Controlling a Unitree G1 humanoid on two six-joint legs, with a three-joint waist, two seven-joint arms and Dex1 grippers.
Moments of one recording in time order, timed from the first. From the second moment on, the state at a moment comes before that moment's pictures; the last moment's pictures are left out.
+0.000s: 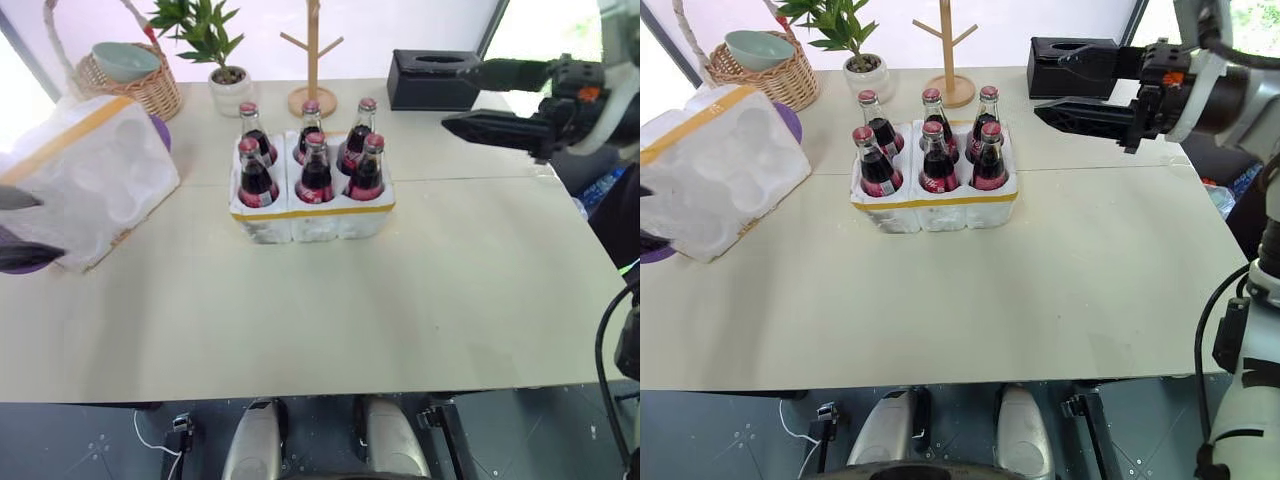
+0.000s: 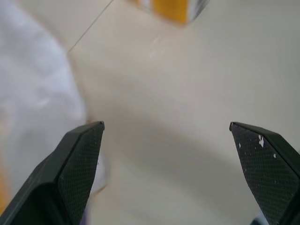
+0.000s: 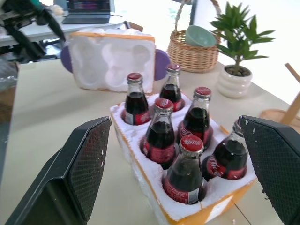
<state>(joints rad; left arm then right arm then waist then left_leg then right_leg) -0.08 1.58 0.58 0.31 -0.33 0.42 -1.51 -0.99 -0.95 -0.16 0.00 0.70 0.87 1.16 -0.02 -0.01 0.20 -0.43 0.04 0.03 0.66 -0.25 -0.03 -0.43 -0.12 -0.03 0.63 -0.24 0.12</state>
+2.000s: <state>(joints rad) -1.14 1.00 -0.03 0.78 0.19 -0.30 -0.89 -0.75 -0.98 -0.17 -0.12 0.67 0.83 1.05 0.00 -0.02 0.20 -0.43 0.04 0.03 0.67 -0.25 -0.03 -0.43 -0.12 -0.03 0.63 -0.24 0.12</state>
